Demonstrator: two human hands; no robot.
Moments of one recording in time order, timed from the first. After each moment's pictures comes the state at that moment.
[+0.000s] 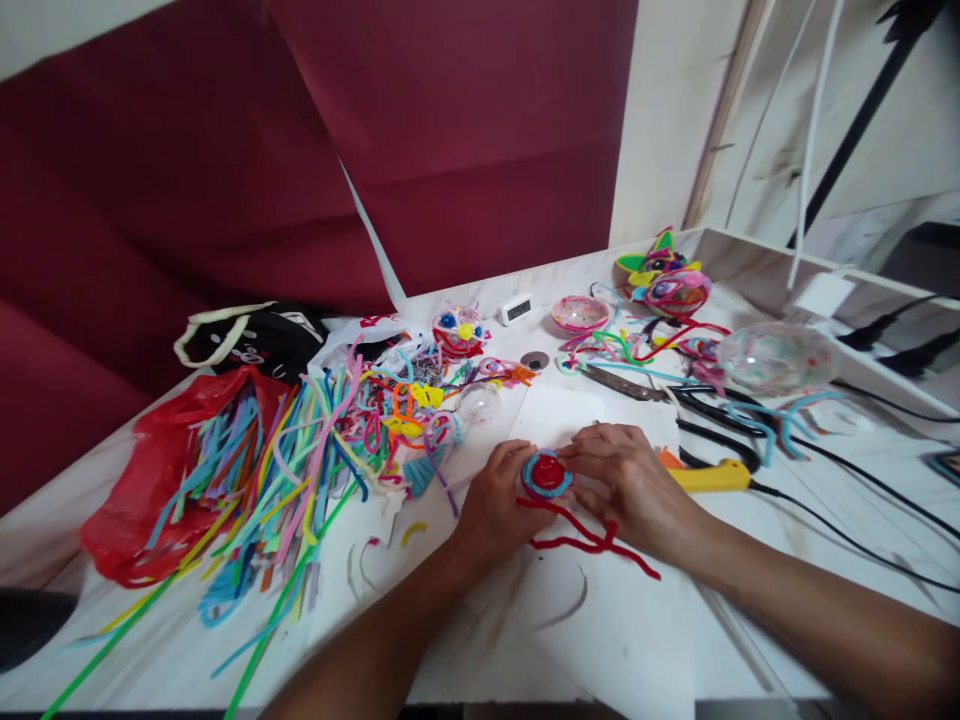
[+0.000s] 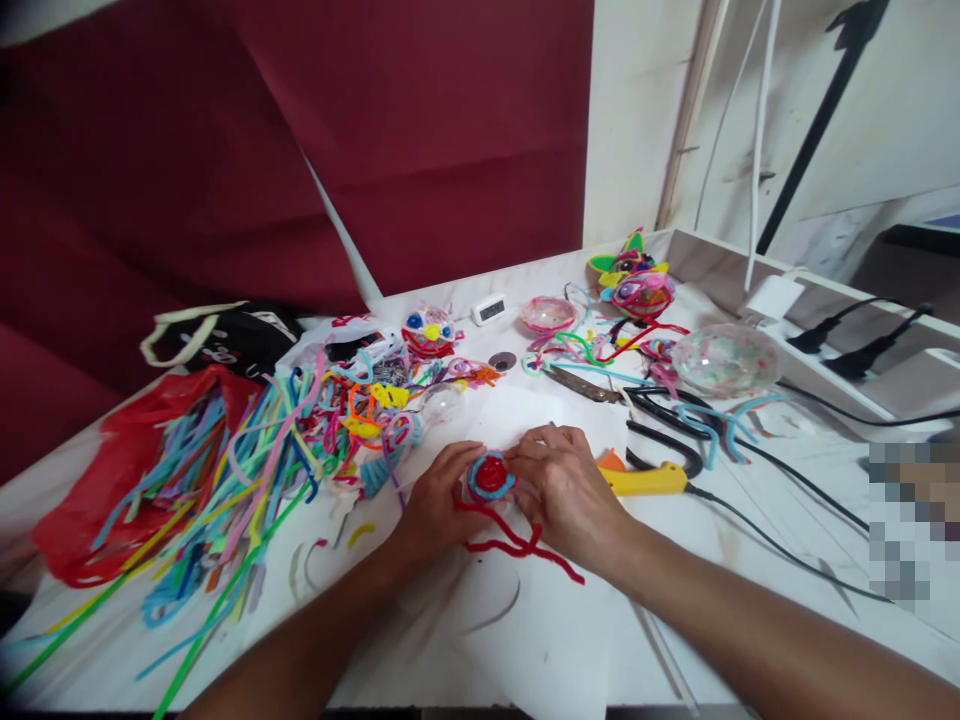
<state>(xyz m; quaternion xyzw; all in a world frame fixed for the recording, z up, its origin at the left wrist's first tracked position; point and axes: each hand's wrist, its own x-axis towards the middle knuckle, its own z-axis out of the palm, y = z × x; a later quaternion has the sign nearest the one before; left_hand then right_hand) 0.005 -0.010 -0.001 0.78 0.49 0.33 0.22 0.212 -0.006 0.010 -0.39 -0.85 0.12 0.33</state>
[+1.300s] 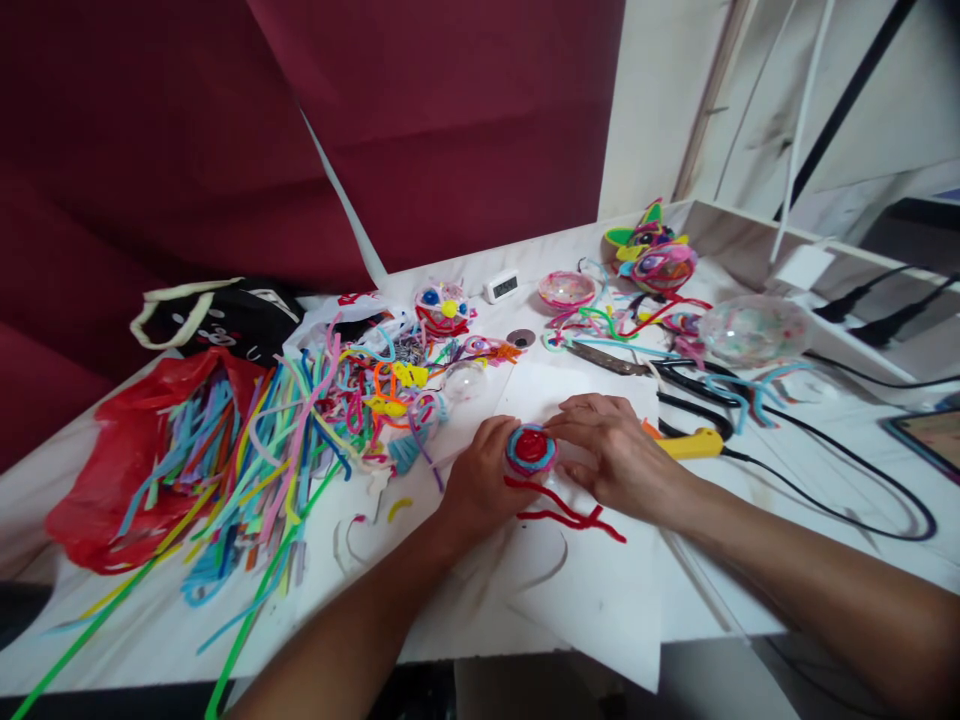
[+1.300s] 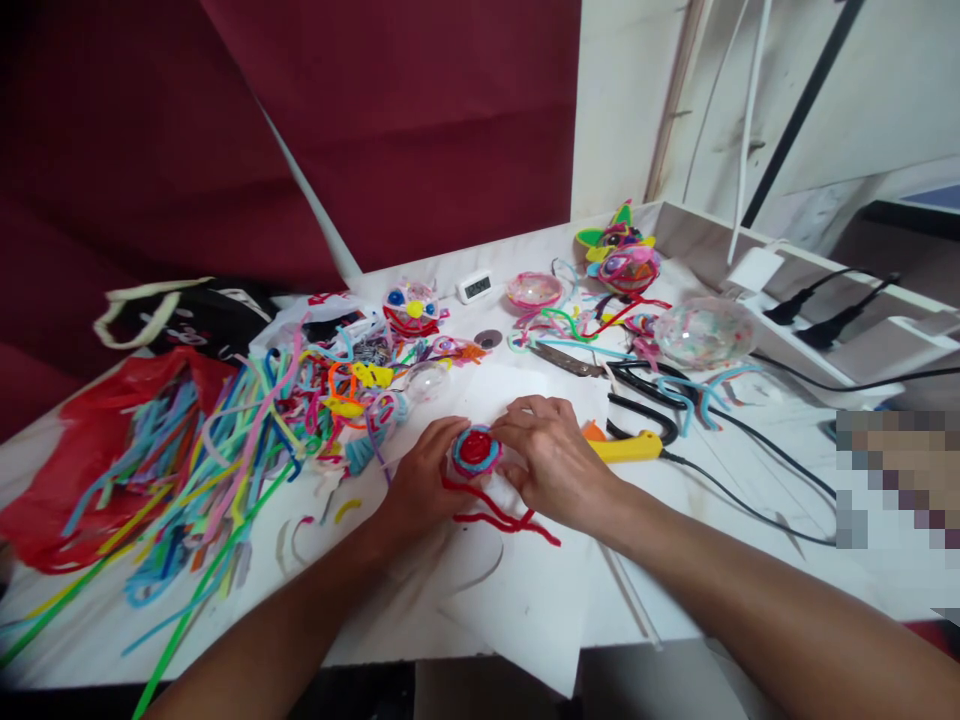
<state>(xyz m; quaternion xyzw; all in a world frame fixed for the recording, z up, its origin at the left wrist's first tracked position) 0.008 -0.012 0.000 0.81 0.49 0.29 0.16 0.221 -0.005 0.017 -0.40 -0.86 0.13 0.28</state>
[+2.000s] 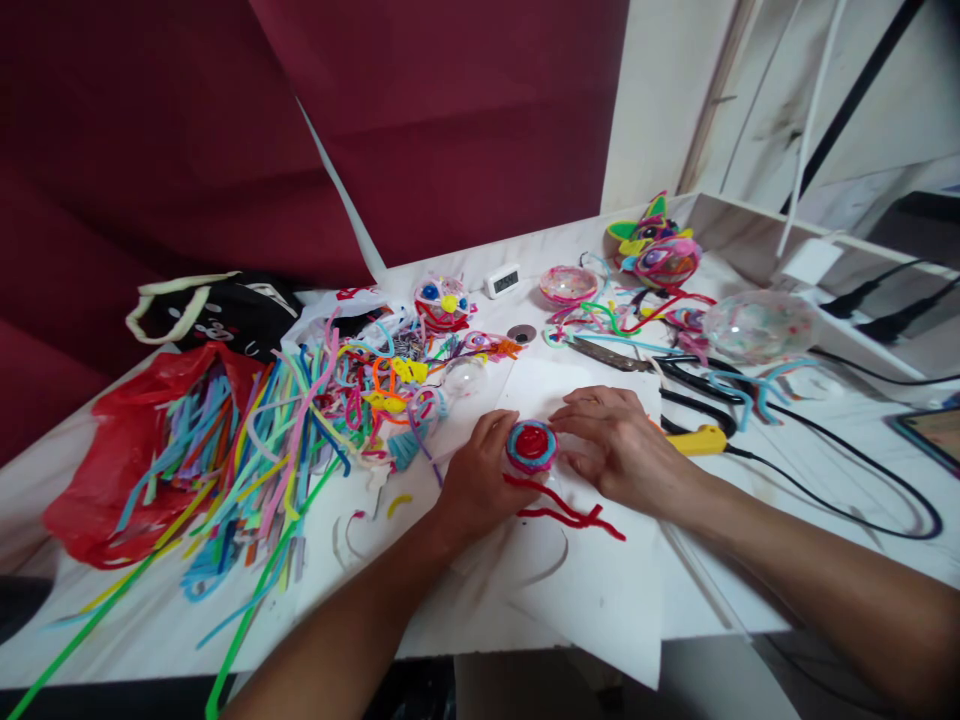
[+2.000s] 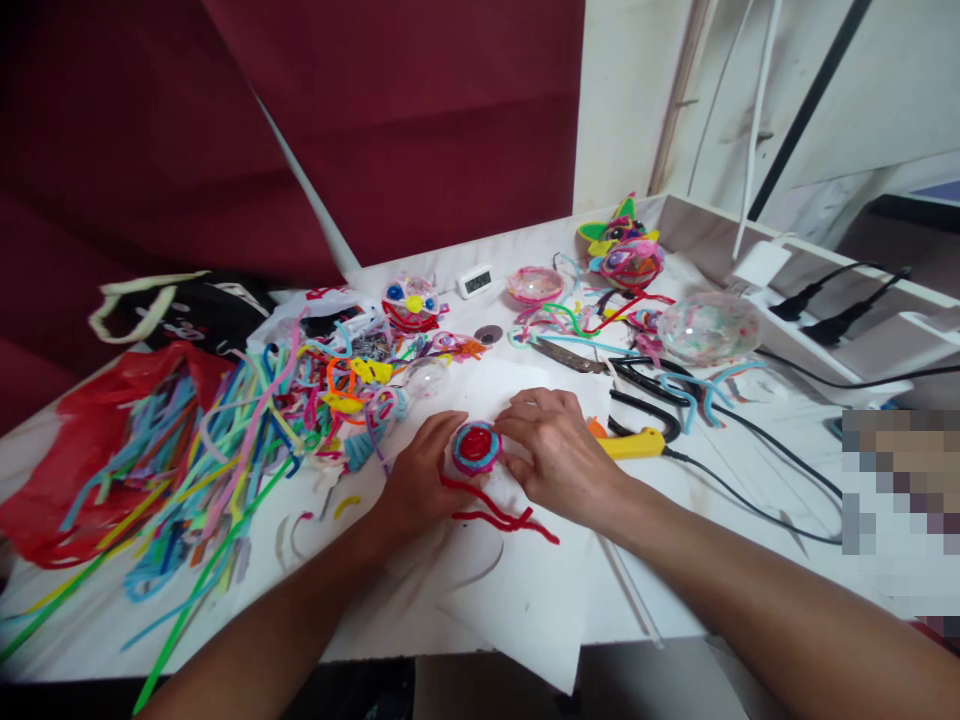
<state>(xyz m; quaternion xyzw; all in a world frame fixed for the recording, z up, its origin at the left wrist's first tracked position) 0.006 -0.013 0.003 0.81 0.49 0.28 0.15 0.224 -0.003 0.018 -0.39 -0.85 0.12 0.32</state>
